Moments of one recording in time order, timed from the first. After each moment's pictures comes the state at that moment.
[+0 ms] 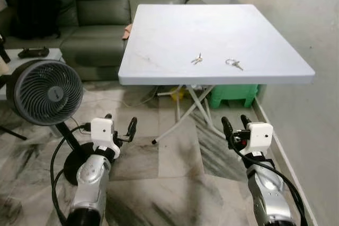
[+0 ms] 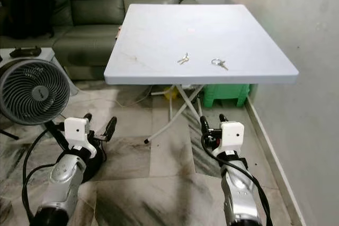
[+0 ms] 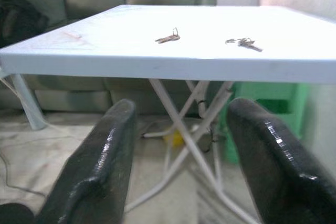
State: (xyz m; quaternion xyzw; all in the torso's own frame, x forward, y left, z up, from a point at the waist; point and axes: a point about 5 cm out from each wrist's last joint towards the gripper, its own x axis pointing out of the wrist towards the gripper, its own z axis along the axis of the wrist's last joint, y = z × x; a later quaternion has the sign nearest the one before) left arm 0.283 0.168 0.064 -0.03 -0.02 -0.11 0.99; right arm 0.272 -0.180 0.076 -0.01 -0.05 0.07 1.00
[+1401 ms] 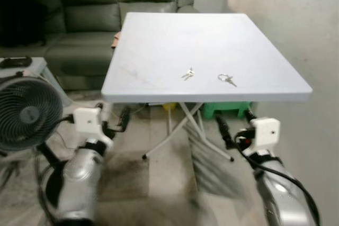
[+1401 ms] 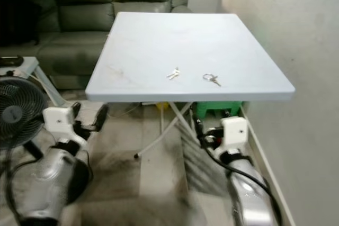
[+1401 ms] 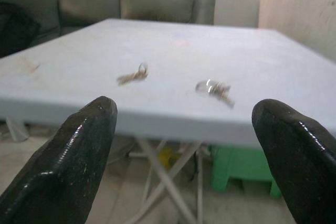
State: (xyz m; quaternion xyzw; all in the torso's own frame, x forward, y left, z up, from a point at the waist) left arm 0.285 0.149 0.105 -0.09 -0.03 -0.13 0.99; right arm 0.267 -0.188 0.105 -0.01 -0.04 0.08 1.00
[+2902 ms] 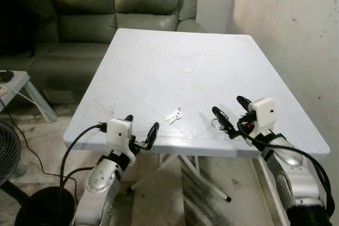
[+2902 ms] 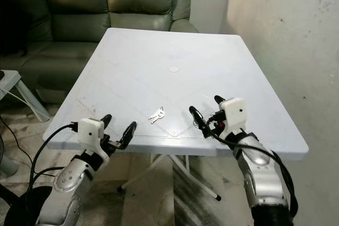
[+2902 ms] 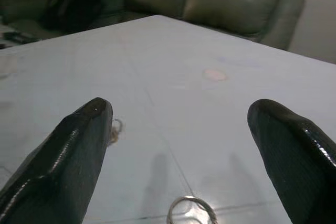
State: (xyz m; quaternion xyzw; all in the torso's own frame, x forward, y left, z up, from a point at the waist) left arm 0.262 0.118 0.093 -0.04 0.00 -0.20 0.98; right arm 0.309 -0.186 0.136 -0.05 -0.02 0.25 0.97
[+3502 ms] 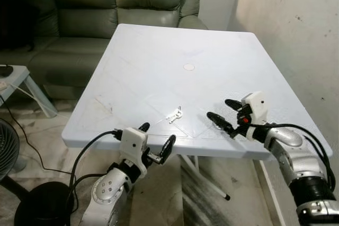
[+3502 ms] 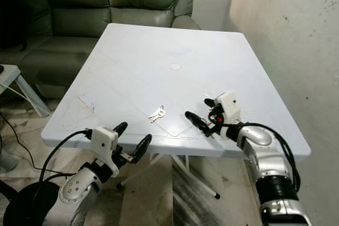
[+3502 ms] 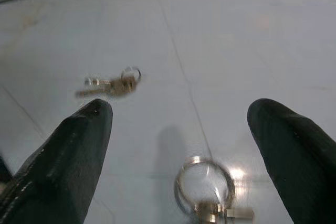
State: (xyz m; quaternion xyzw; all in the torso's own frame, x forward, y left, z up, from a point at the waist) left arm 0.244 0.100 0.097 -0.03 0.01 -0.27 0.96; right arm 0.331 -0.207 0.120 -0.05 0.09 0.34 0.94
